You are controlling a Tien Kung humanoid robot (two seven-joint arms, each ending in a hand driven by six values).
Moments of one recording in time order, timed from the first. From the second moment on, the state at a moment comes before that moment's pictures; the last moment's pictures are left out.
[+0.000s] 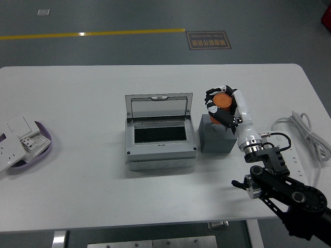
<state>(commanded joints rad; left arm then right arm) 0.00 0.25 -0.34 -0.24 0.46 0.04 0.04 0.33 -0.31 0.75 1.39 -0.98 -0.55 0.35</state>
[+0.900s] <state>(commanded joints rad) -0.01 0.25 -0.32 -0.24 0.45 0.04 0.04 0.62 -0.22 0.47 1.54 -1.92 -0.23 -0.44</state>
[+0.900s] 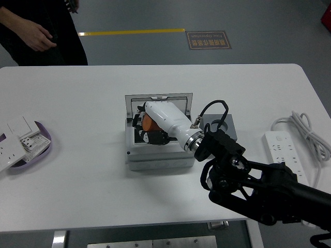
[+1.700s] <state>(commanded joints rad) -0.01 0.25 -0.32 -0.24 0.45 0.04 0.05 0.64 -0.19 0.40 1.45 -1.99 -0.18 -0.51</state>
